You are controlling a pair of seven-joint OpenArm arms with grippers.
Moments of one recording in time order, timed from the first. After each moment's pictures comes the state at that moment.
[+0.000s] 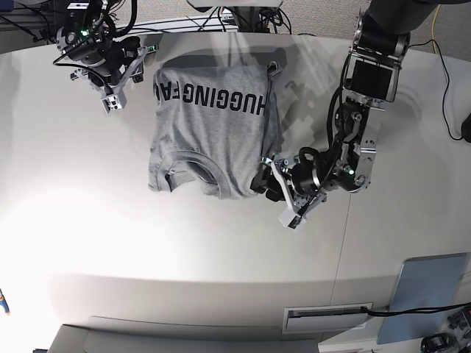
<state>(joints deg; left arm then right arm) -16.8 -9.4 13.5 73.3 -35.3 -26.9 49.4 -29.9 8.1 16.6 119.3 13.5 24.3 -66.2</state>
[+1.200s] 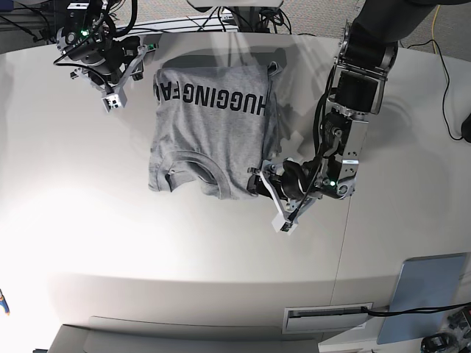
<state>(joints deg) -20.9 -5.2 13.4 65.5 -29.9 -19.0 51.8 -29.9 8.1 16.6 119.3 13.4 24.3 -67.6</state>
